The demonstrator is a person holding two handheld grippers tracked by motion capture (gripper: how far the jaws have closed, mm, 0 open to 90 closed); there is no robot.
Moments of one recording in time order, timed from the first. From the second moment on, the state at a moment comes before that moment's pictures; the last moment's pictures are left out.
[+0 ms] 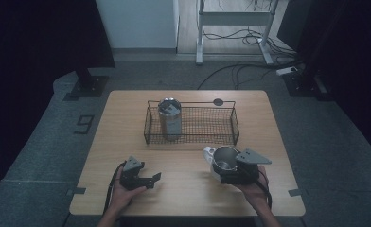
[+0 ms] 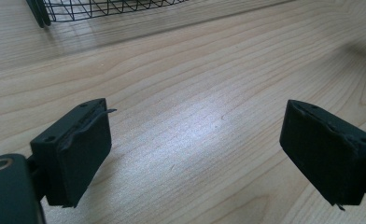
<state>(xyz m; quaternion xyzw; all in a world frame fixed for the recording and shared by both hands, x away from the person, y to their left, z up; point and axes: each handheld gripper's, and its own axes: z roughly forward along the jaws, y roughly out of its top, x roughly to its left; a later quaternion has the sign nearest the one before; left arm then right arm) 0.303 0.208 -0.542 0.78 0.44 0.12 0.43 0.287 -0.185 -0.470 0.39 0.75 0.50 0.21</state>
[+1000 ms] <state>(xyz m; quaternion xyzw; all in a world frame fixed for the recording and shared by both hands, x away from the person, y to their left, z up) 0.303 0.207 -0.543 0.78 0.44 0.12 0.43 0.295 -0.183 -0.436 0.37 0.74 0.51 0.22</state>
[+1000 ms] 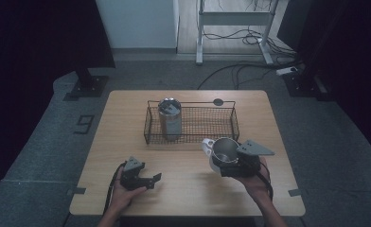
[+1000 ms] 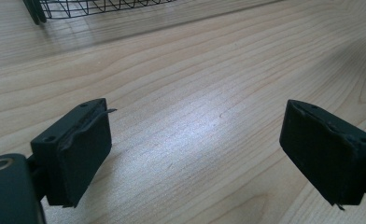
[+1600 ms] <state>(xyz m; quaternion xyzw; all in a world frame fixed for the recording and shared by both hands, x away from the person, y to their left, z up) 0.303 0.206 -0.545 0.79 0.44 0.12 0.42 0.312 -0.184 -0.426 0.38 0.74 0.52 0.21</state>
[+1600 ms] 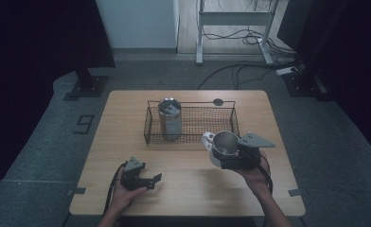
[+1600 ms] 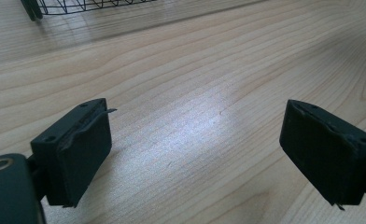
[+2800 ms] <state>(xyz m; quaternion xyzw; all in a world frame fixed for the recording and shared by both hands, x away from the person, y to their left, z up) 0.303 0.207 -0.543 0.79 0.44 0.11 0.43 0.342 -0.186 -0.399 0.39 0.73 0.52 0.23</state>
